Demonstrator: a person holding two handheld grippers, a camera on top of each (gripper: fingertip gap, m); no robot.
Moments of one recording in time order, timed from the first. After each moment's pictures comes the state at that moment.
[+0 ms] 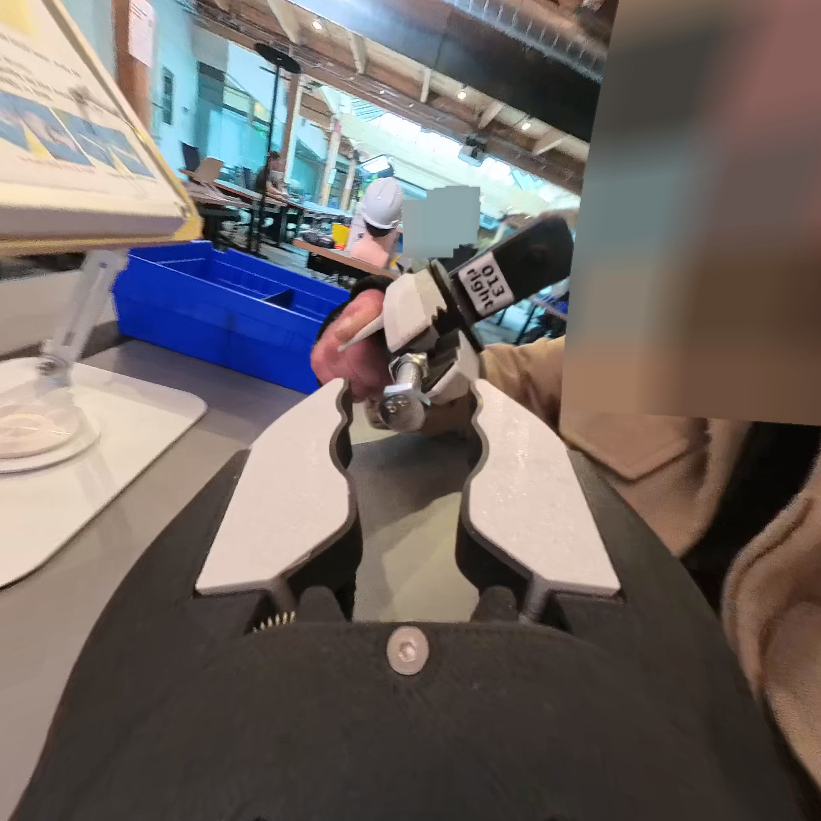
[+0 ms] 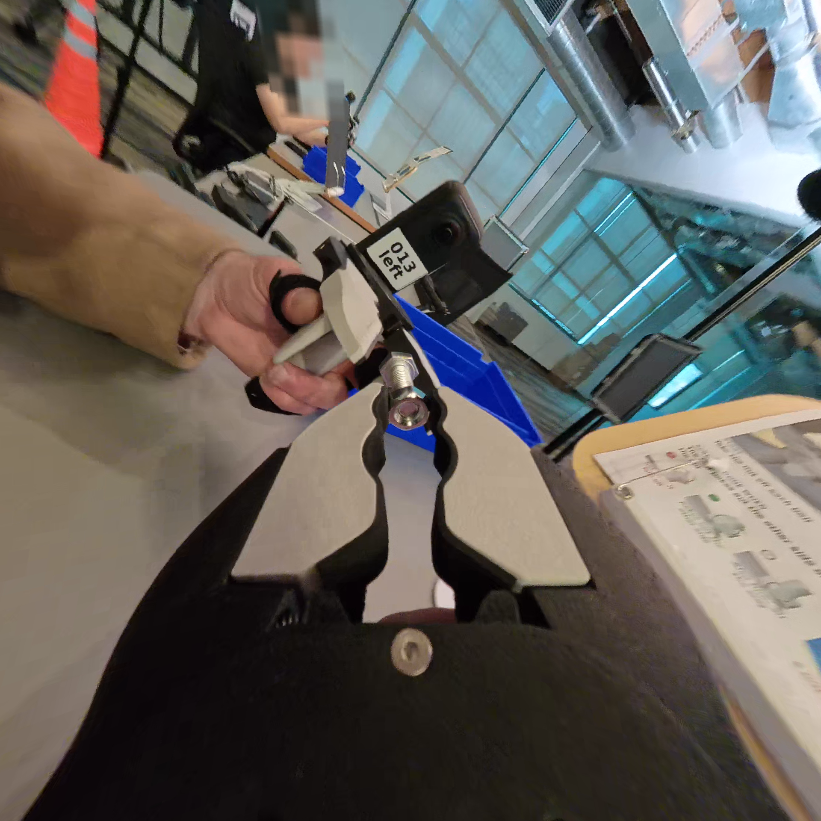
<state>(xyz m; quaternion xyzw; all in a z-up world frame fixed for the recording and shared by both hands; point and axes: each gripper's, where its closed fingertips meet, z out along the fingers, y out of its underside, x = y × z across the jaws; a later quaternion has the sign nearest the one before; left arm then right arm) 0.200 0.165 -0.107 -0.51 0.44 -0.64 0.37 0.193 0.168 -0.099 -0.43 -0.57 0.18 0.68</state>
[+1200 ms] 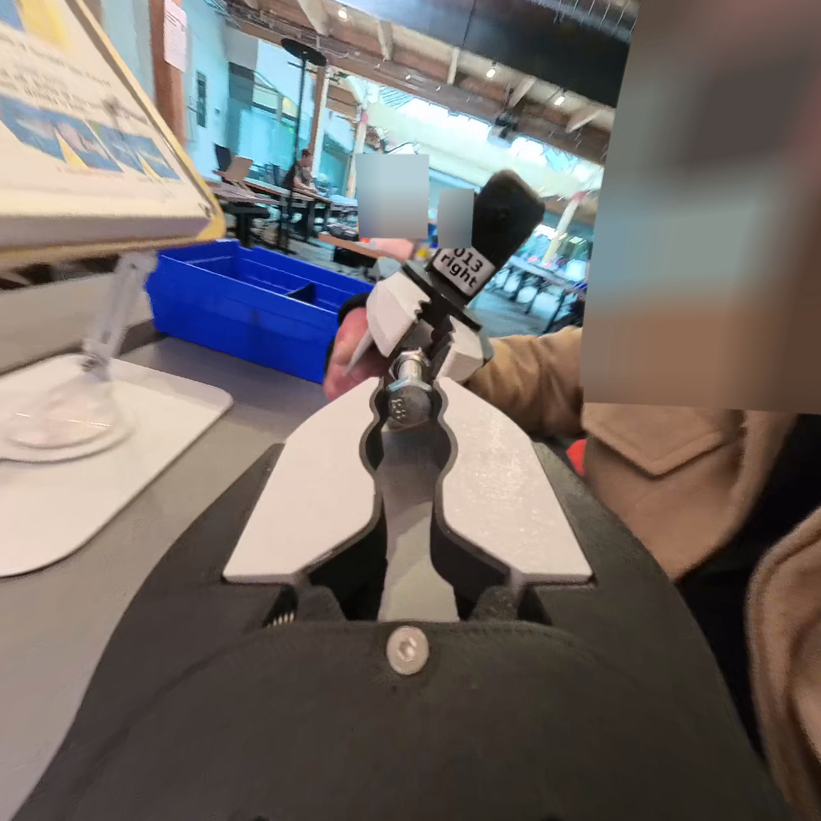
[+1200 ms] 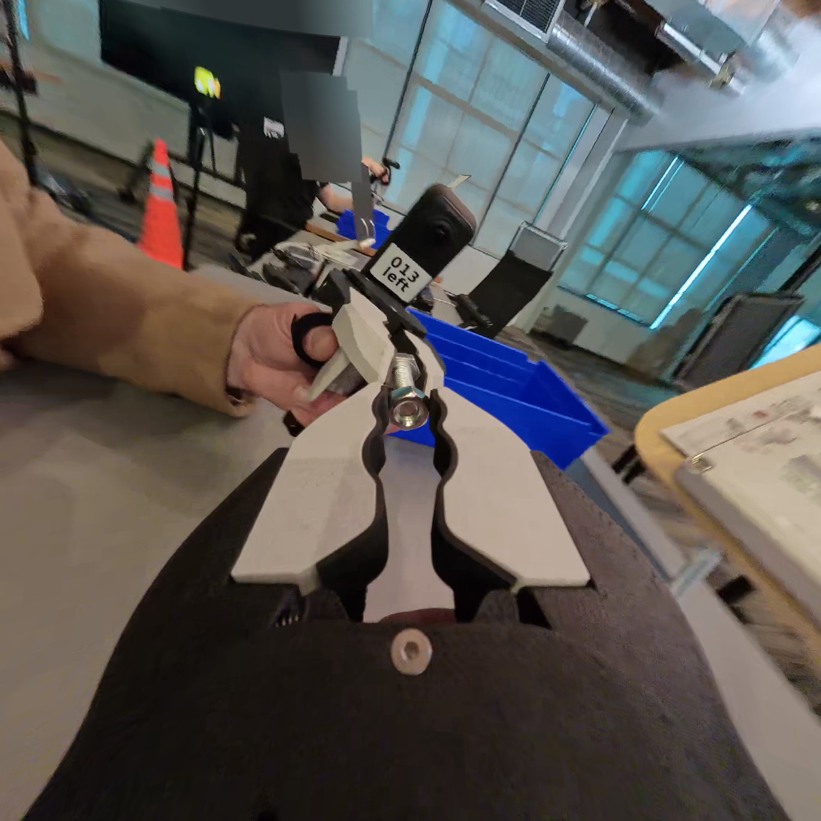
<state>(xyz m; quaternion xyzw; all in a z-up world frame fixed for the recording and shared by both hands) 0.200 0.167 -0.112 -0.52 0.44 -0.61 0.39 0.195 0.169 -0.103 -0.47 -0.51 0.32 0.64</state>
